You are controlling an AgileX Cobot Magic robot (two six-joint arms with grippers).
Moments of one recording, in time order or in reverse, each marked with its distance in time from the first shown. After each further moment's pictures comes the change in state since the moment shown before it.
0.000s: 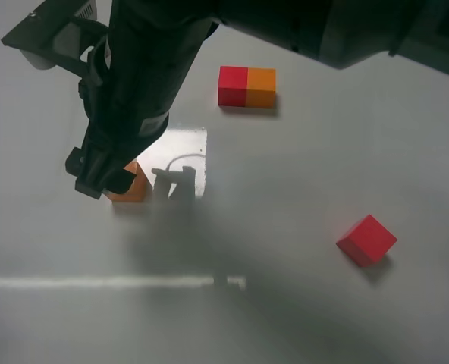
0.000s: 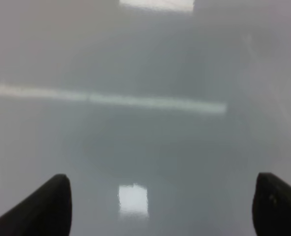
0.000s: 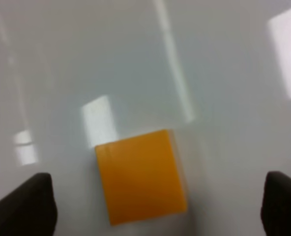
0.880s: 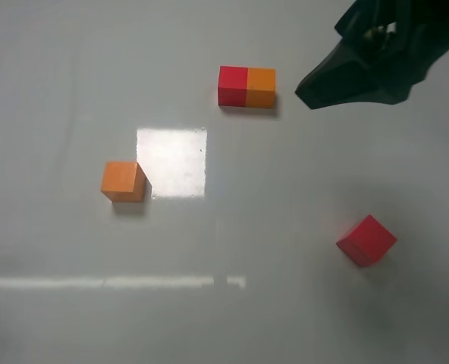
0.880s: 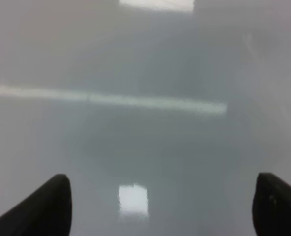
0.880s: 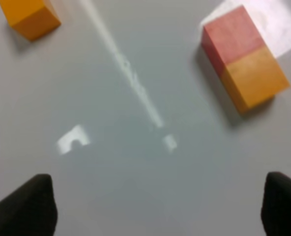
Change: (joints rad) left arm 0.000 0.000 0.000 0.000 -0.001 0.002; right arm -0.277 -0.645 0.435 0.125 0.019 -0.080
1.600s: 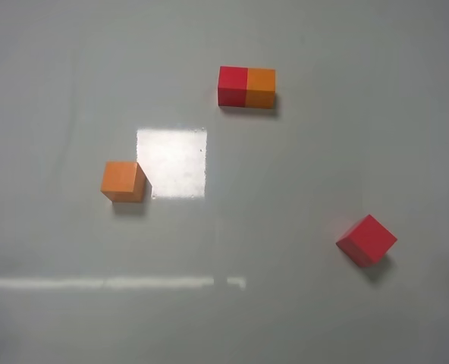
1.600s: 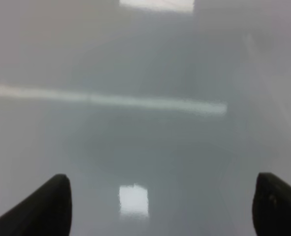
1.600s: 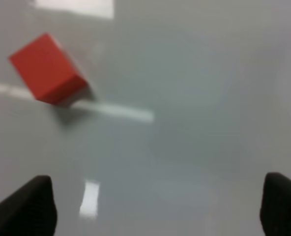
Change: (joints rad) left arm 0.000 0.000 0.000 0.000 0.000 0.000; right arm -0.816 -0.973 0.858 0.335 -0.023 0.051
